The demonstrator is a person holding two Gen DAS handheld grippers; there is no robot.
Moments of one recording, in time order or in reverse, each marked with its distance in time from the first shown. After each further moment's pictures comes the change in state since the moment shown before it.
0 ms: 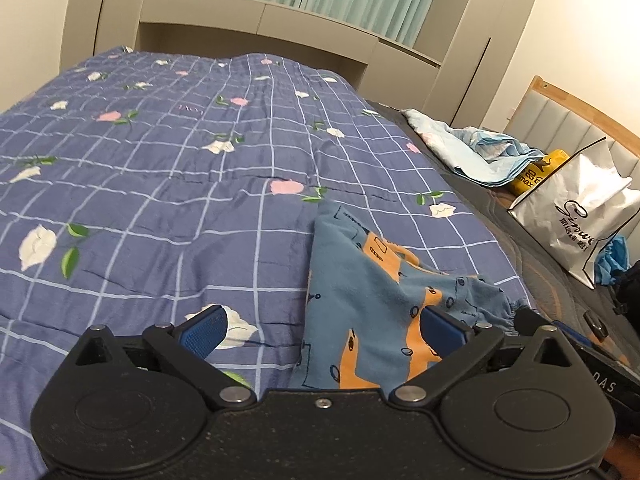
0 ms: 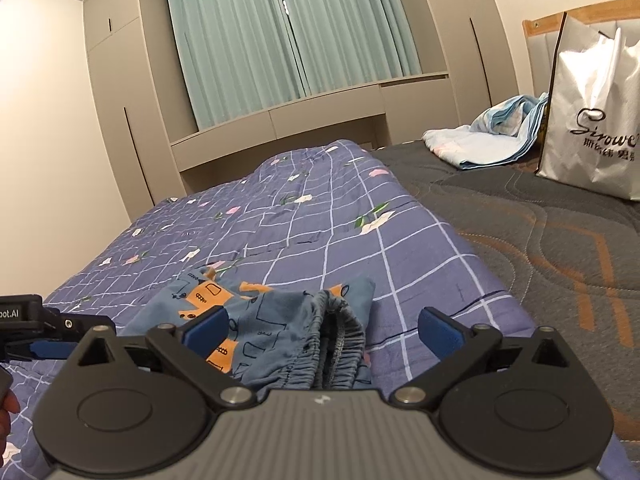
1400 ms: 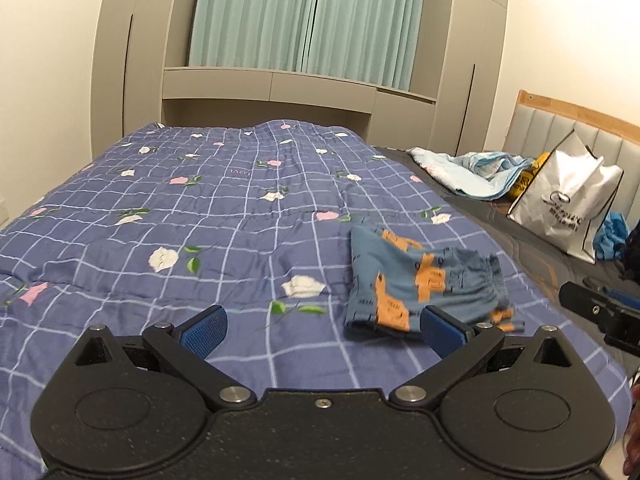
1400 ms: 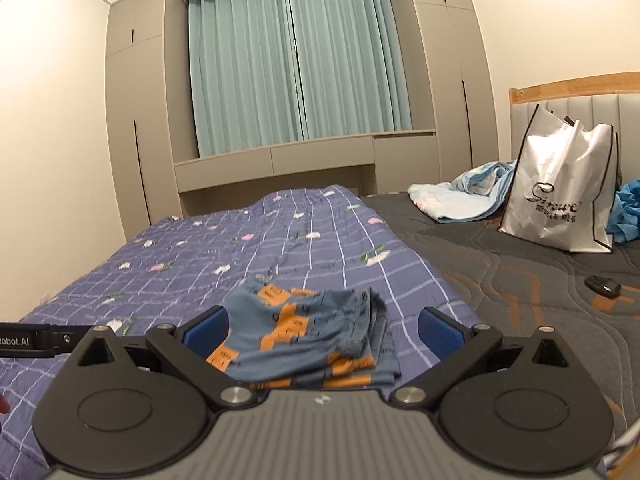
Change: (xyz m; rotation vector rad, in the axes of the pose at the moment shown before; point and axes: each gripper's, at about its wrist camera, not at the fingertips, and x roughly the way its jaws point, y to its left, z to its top) left arm -0.167 0.012 -0.077 0.143 -0.172 0.101; right arm -0.156 0.082 -0.030 -0.097 -0.110 -0.088
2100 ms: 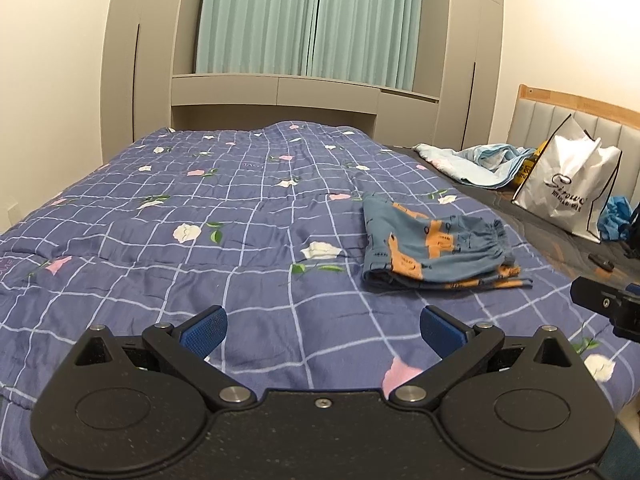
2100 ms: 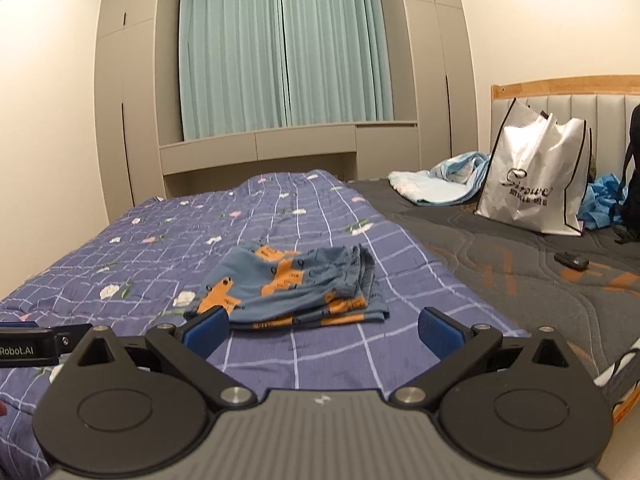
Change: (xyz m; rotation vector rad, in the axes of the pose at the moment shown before) left arm -0.026 0.008 -0.050 0.030 -0.024 0.032; right arm -0.037 0.020 -0.038 -0.021 0.036 -0.075
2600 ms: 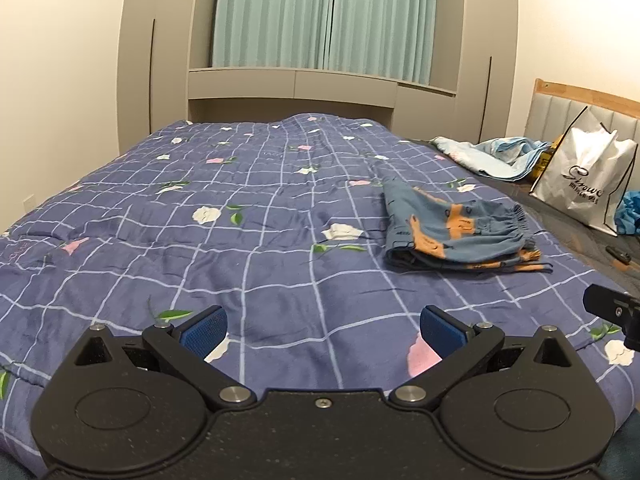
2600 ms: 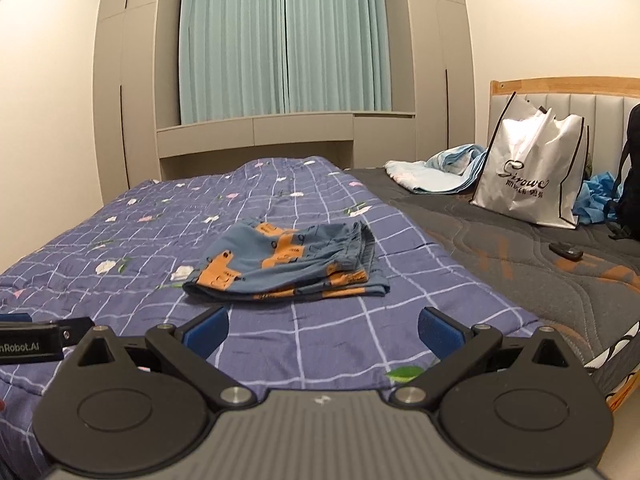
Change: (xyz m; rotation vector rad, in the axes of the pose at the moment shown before) left arm 0.002 0.007 -0.017 -0.012 0.018 0.055; right arm -0.002 0.009 -0.018 -0.030 0.033 -0.009
